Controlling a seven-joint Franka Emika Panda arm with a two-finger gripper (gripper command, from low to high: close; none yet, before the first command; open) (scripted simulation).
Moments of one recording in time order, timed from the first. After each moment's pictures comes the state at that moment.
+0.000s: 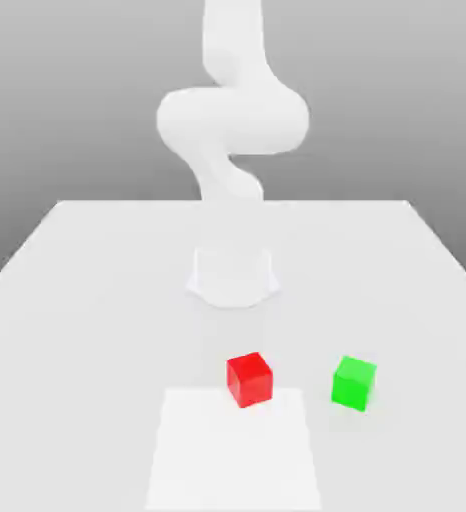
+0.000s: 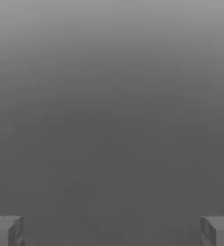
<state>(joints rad) 0.01 -0.75 -0.03 -2.37 0.01 2.35 0.76</state>
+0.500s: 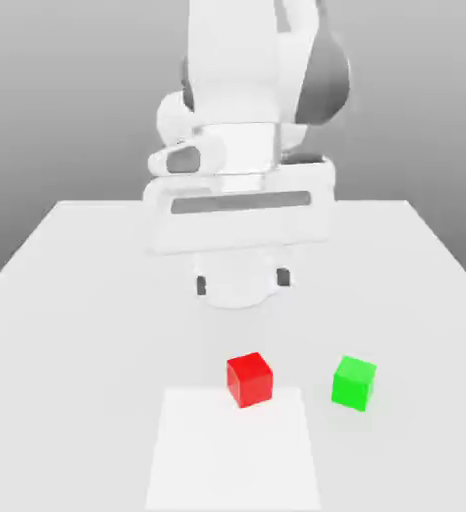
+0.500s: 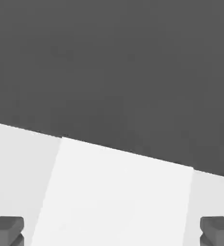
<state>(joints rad) 0.12 -0.31 -0.09 -2.89 -0.01 2.72 0.52</state>
